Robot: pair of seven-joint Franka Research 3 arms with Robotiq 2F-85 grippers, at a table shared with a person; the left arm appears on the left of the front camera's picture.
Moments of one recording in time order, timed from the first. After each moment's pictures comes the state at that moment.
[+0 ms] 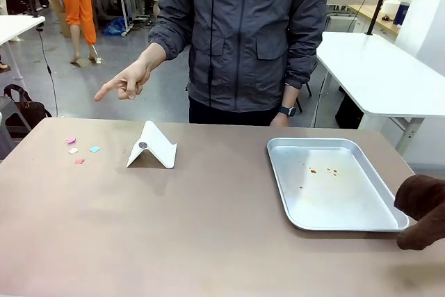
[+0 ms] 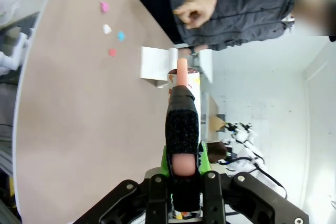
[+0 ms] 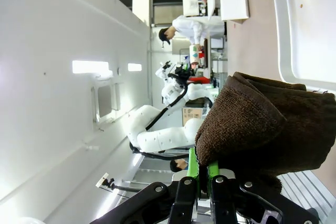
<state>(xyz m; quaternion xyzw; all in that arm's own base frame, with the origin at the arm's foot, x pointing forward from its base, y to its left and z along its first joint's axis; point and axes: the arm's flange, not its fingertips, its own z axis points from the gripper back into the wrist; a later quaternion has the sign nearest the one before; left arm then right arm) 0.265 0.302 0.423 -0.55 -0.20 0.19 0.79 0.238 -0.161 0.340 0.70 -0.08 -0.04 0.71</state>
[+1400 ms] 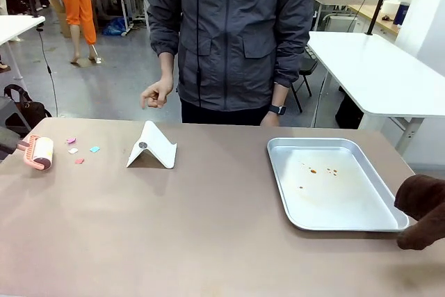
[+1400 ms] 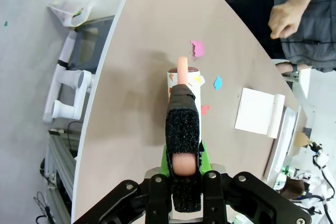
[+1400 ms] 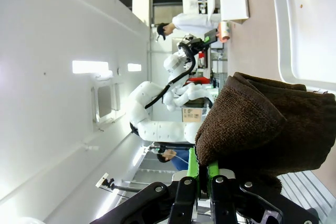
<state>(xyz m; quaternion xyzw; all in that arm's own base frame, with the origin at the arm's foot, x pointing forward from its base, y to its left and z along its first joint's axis) 0.438 0.262 0.370 -0.36 -0.14 0.22 0.90 0.238 -0.162 0.341 0.70 -0.08 -0.04 0.71</state>
